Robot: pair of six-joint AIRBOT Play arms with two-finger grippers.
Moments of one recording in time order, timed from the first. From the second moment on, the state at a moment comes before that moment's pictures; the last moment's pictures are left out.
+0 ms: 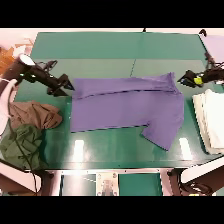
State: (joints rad) left arm 0.09 -1.71 1.53 1.00 -1.43 -1.62; right arm -0.49 -1.79 1.62 -0.99 1.21 1.26
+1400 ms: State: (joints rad) left arm -0.14 -0.86 0.16 0.39 -0.34 -1.67; right arm -0.69 -1.20 0.74 -0.67 1.01 1.14
